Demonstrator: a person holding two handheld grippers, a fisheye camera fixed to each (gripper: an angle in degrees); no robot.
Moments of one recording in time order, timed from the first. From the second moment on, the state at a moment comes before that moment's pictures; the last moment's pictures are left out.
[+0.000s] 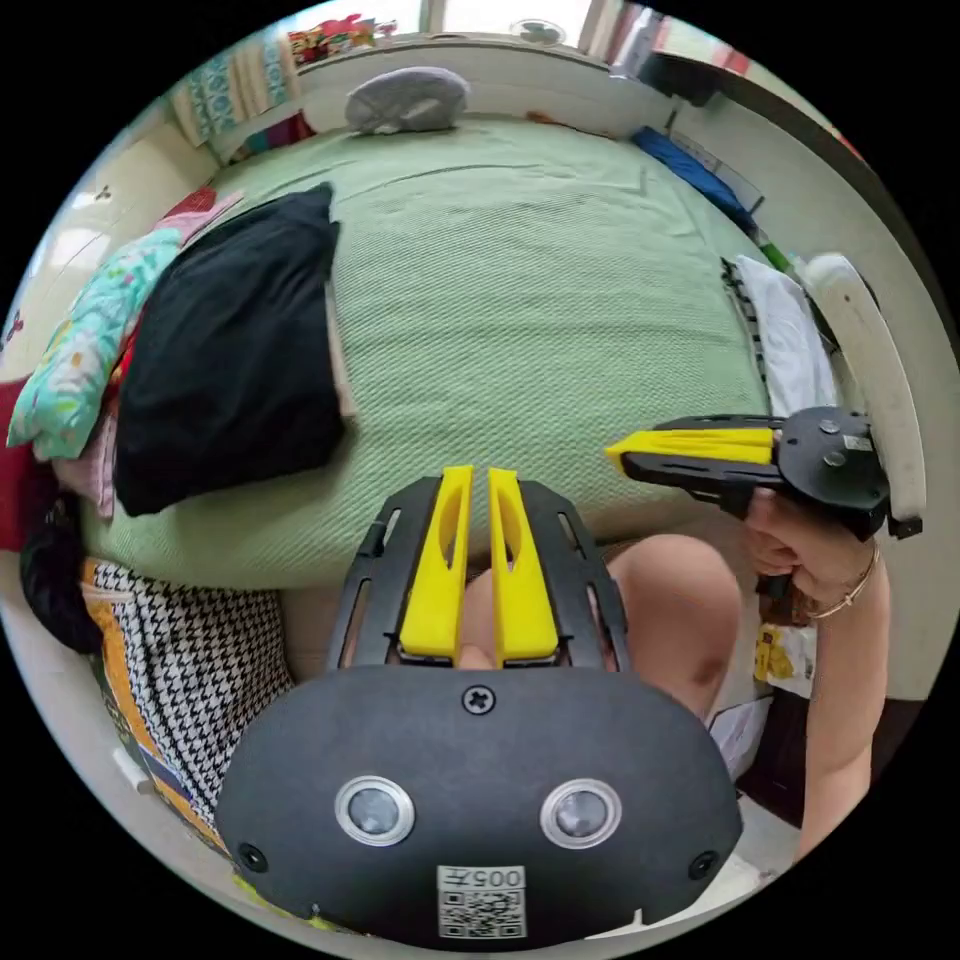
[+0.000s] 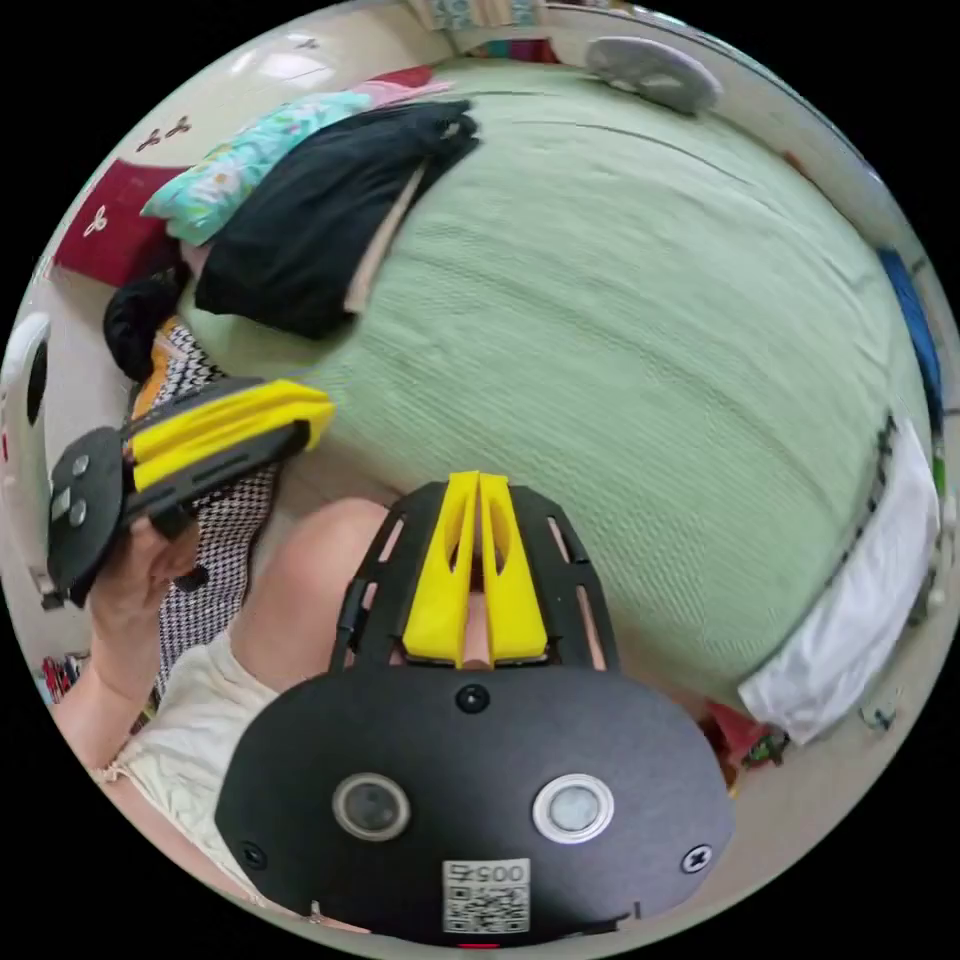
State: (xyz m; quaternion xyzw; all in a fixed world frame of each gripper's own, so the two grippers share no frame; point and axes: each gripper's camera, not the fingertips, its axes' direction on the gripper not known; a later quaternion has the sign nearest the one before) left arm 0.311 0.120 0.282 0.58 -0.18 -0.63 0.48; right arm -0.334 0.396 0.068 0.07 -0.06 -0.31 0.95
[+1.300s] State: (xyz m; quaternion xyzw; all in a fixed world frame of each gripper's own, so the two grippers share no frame) left arm 0.468 0.315 0.542 0.65 -0.09 -0.70 0.29; right arm -0.425 0.493 0.175 0.27 -0.10 -0.38 0.88
